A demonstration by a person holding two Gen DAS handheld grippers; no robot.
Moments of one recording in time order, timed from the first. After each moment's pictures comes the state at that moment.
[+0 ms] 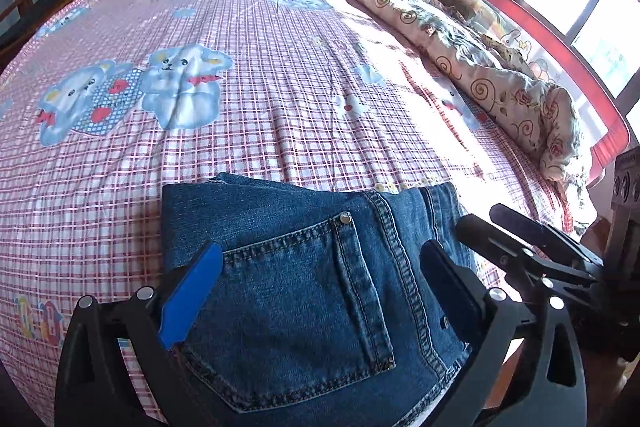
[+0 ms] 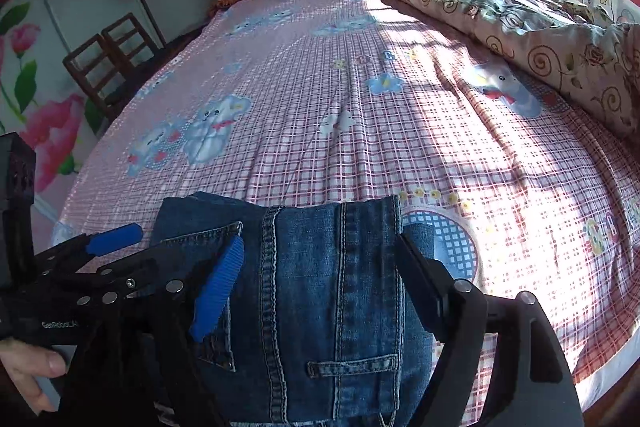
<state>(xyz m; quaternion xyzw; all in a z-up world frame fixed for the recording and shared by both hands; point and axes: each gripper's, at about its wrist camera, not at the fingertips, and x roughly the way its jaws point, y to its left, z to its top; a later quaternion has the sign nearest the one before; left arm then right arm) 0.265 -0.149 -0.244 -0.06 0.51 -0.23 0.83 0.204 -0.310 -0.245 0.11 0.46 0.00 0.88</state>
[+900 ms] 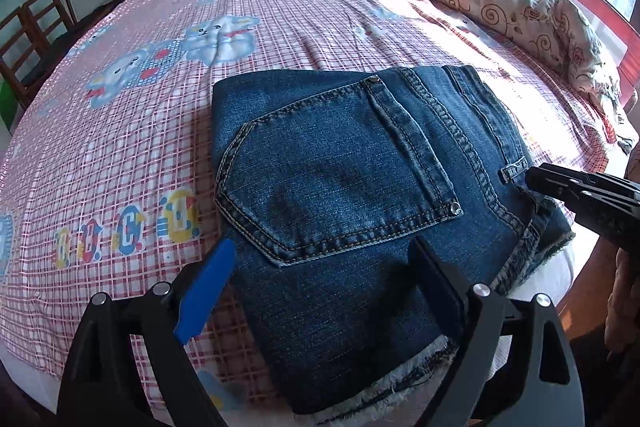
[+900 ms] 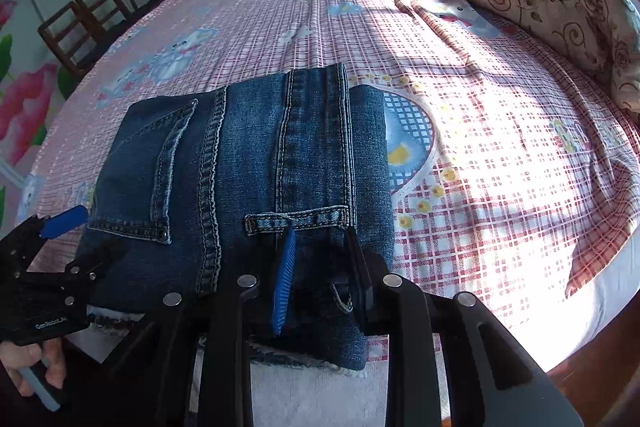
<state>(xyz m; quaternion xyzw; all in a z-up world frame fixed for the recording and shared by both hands) 0.159 -0.126 -0.267 0.07 0.49 -0.19 0.85 0.096 -0.318 -0.265 0.09 0.48 -0.03 0.87</state>
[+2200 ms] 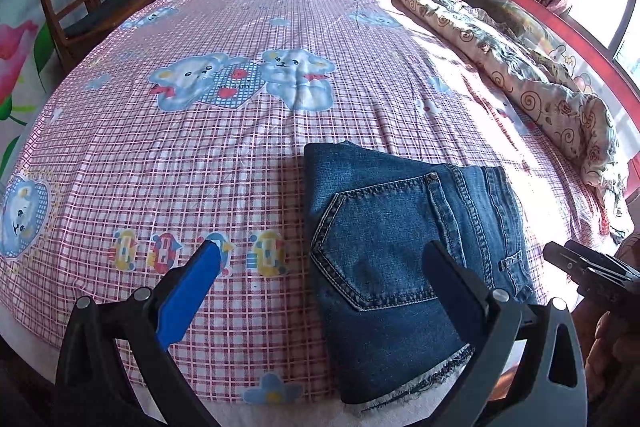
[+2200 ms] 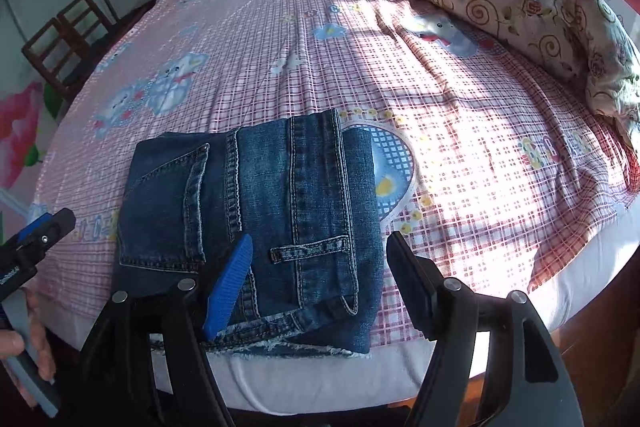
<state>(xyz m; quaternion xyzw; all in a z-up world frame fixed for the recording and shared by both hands) 0.192 -0.067 -0.218 -0.03 0.48 -0.13 0.87 0.114 -0.310 -0.227 0.10 0.51 -0.07 0.85</state>
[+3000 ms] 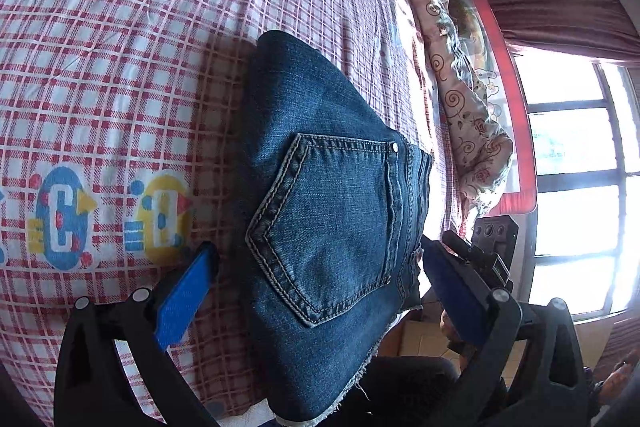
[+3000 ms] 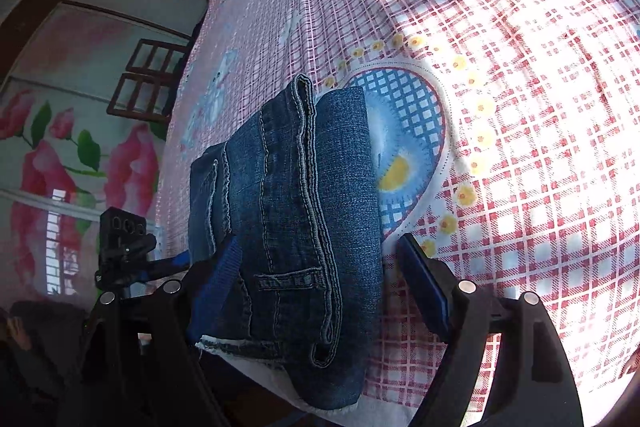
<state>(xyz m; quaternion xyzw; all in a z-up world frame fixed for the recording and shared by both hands) 0.254 -0.043 -0.320 -0.30 0.62 -0.32 0.65 0.158 -0.410 -0.317 0.36 0.54 0.15 0.74</state>
